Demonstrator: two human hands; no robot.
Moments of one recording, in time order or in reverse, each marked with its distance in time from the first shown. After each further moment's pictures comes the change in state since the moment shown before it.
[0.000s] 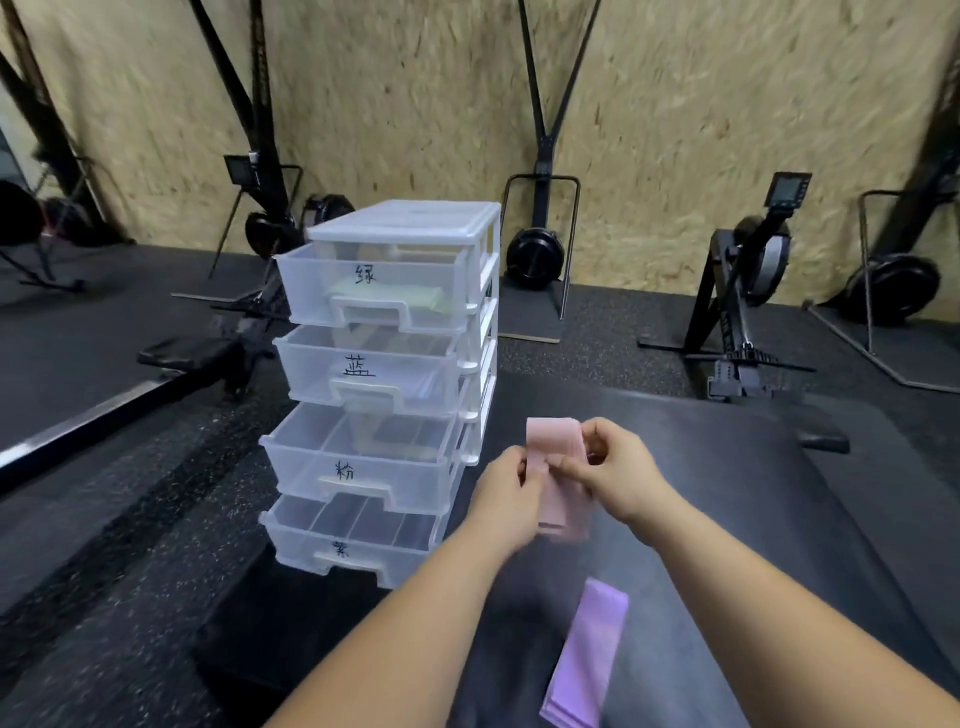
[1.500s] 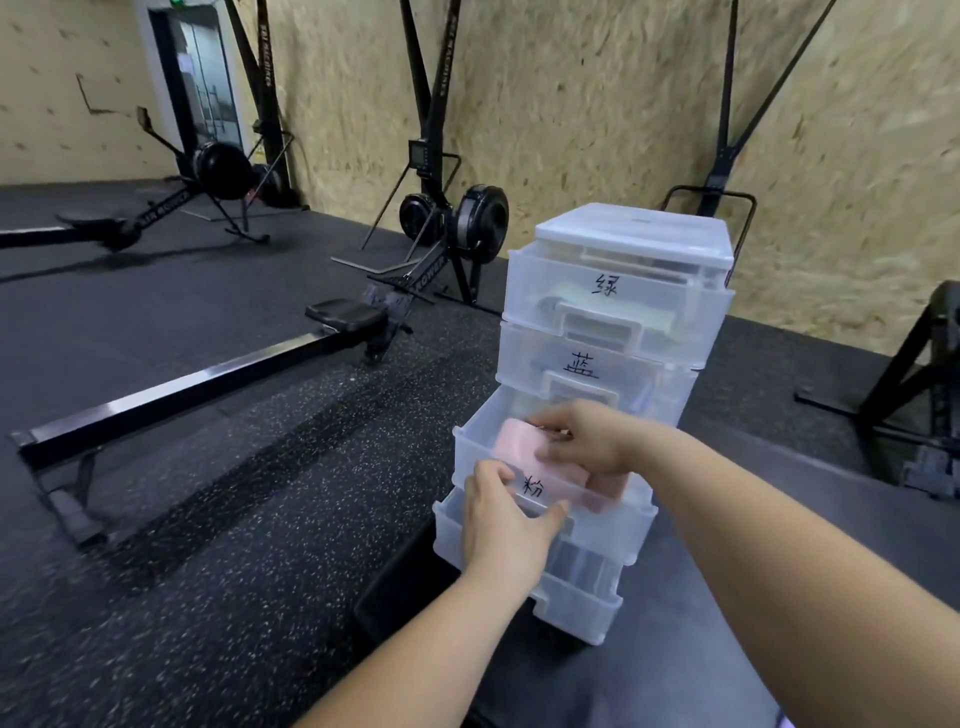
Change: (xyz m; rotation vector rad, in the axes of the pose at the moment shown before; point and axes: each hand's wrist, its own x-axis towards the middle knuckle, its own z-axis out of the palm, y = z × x) left_hand -0.015 -0.089 -0.168 0.123 0.542 -0.191; right_hand 0.116 -0.136 0.215 -0.791 -0.761 -0.337
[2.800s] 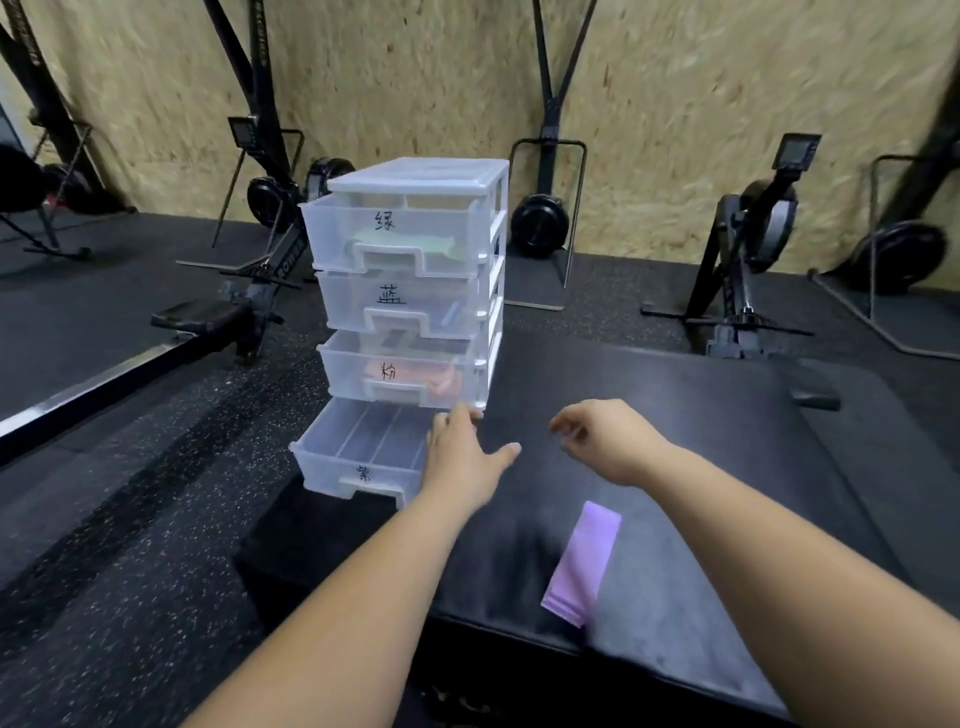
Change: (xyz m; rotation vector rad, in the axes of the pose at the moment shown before) left_hand -0.099 0.047 0.085 0.151 -0.307 0.277; right_hand -0.269 0.100 0.067 0.008 0.356 0.393
